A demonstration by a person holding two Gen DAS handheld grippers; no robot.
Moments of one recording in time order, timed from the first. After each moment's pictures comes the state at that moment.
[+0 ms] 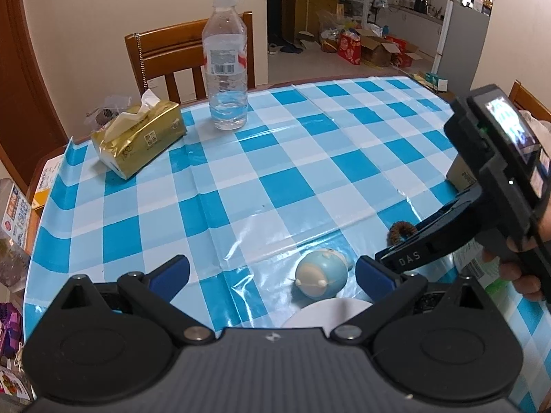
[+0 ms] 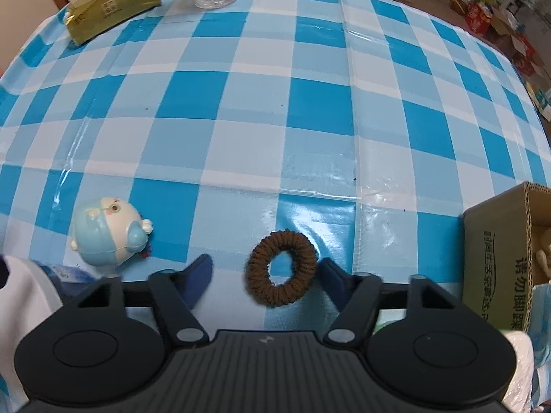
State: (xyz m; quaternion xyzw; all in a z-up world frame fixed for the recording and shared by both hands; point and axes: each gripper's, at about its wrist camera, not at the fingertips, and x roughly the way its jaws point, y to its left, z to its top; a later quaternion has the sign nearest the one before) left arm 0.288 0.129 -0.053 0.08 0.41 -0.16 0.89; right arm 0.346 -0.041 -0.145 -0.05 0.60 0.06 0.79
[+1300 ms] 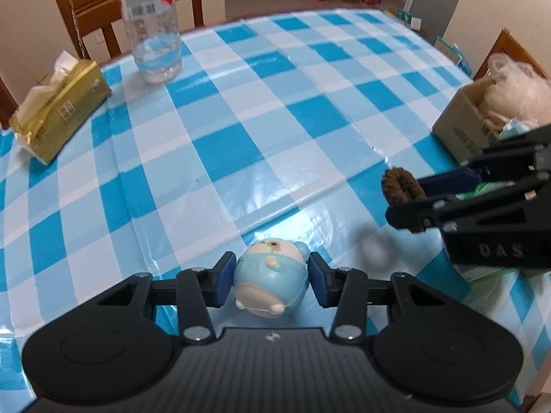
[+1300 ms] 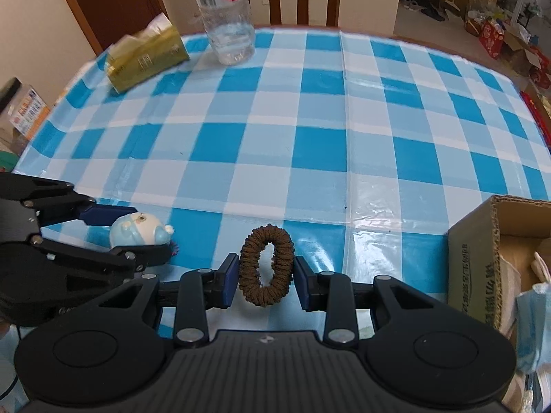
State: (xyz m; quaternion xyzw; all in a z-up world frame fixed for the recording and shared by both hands) left arm 0.341 0.074 -0.097 0.11 0.52 -0.22 0.82; right arm 0.326 -0.068 -0.099 0.00 0.54 0.11 0.83
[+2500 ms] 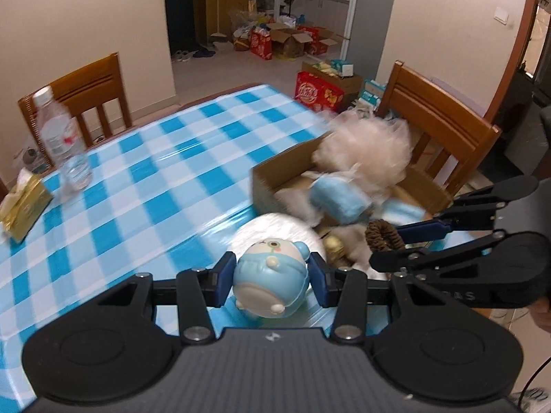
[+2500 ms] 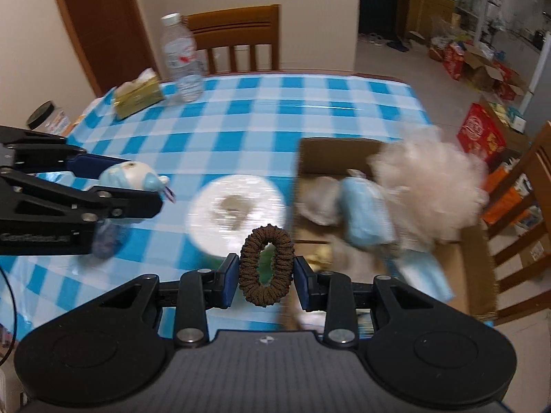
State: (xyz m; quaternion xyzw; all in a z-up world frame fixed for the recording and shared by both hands) left arm 0.199 -0.065 0.032 0.11 0.42 -0.28 0.86; right arm 0.155 -0.229 -0.003 0.01 0.47 0.08 0.88
